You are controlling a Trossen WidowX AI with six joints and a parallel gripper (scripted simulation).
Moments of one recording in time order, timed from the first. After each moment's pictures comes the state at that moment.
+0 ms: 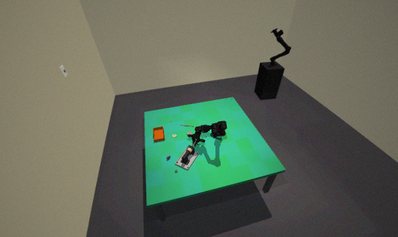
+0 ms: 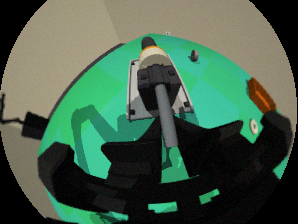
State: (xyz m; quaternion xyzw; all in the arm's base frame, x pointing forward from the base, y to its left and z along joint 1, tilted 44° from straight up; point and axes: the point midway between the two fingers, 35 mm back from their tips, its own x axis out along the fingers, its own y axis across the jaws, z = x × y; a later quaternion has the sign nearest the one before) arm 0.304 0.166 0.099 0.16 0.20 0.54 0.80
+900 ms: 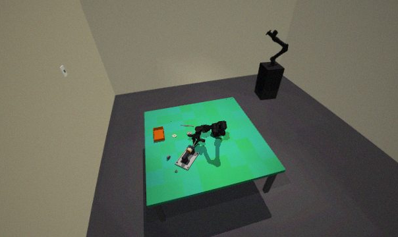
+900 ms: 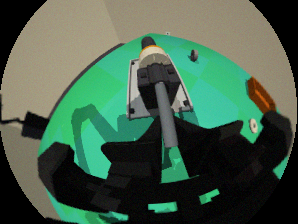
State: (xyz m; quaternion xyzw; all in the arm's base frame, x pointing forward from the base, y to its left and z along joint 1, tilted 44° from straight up) arm 0.302 0.164 0.097 0.16 0.20 0.54 0.80
